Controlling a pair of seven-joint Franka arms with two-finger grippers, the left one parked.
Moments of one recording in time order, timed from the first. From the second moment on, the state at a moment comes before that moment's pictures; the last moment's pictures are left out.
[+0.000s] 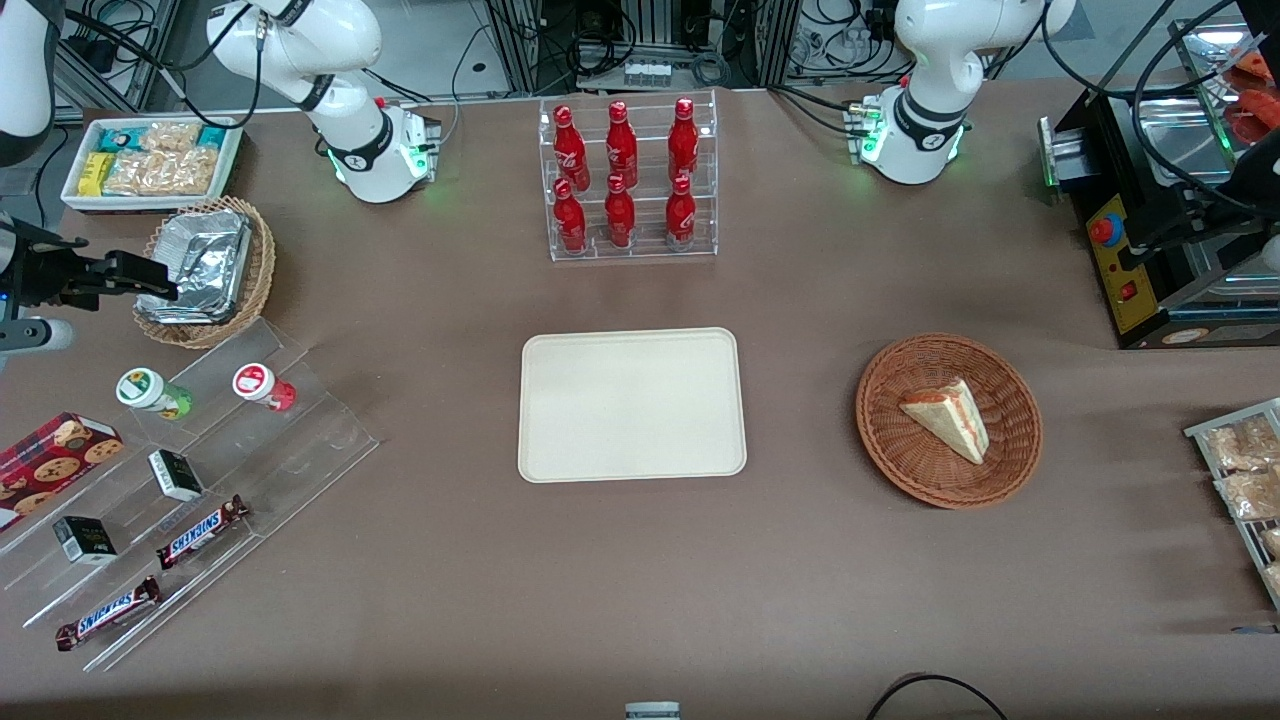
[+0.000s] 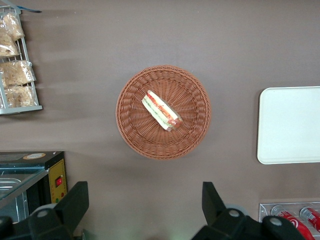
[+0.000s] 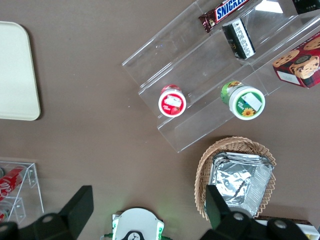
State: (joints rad) arm 0.01 0.01 -0.13 -1.64 -0.02 1.44 -0.19
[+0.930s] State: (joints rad) arm -0.14 0.04 -0.14 -1.89 -0.06 1.93 -1.09
